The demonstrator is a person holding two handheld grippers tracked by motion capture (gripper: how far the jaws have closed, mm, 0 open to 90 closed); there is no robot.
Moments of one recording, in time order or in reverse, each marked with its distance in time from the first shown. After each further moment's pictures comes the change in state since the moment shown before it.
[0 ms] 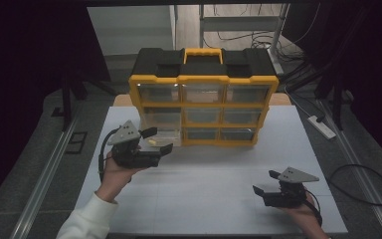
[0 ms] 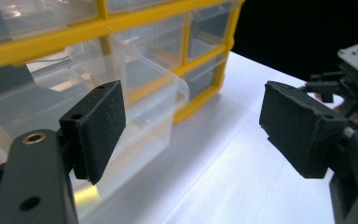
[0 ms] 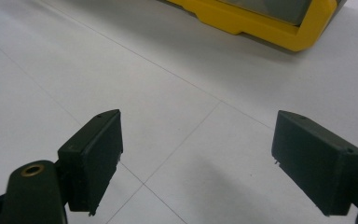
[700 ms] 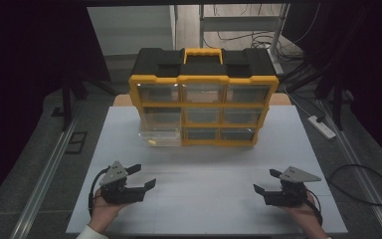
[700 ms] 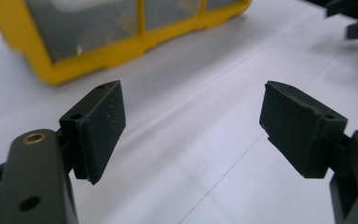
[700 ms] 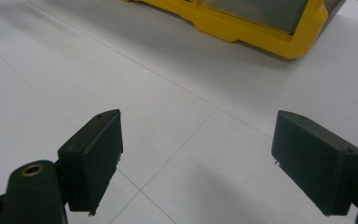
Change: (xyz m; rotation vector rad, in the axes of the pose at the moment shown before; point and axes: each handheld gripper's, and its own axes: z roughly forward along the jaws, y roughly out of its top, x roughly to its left) left arm 0.007 -0.116 -0.012 0.127 0.083 -0.097; right arm -0.002 0.001 -0.001 -0.027 -0.002 0.006
